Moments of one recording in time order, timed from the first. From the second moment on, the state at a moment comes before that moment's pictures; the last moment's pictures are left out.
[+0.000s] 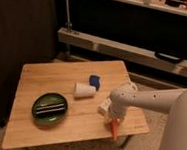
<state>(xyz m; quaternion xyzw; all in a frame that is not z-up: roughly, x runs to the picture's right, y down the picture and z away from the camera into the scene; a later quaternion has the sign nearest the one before) 0.135 0.219 0.822 -0.27 0.22 0.62 0.71</state>
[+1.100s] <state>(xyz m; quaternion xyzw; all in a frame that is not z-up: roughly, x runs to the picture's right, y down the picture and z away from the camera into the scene) -0.037 0.244 0.809 -0.36 0.17 0.50 0.77</state>
